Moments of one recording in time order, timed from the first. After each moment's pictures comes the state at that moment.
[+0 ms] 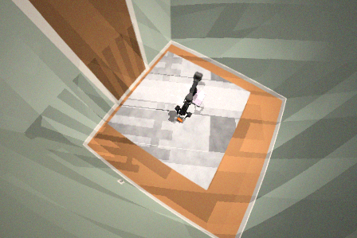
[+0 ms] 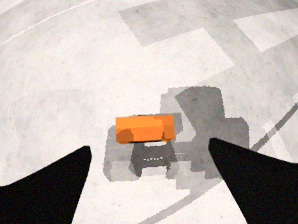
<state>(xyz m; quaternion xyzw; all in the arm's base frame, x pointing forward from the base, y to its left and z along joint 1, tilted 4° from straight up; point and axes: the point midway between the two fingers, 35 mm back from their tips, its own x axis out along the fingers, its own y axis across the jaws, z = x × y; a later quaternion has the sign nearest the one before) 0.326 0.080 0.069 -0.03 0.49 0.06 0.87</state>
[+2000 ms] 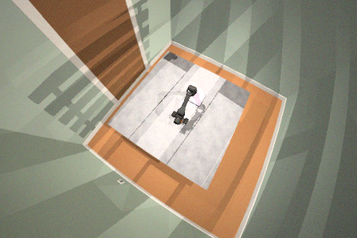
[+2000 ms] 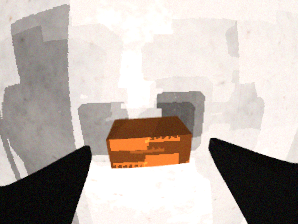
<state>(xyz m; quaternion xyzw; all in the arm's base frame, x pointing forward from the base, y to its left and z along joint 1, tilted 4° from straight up) 0.368 0.088 0.034 -0.04 0.72 0.05 0.70</state>
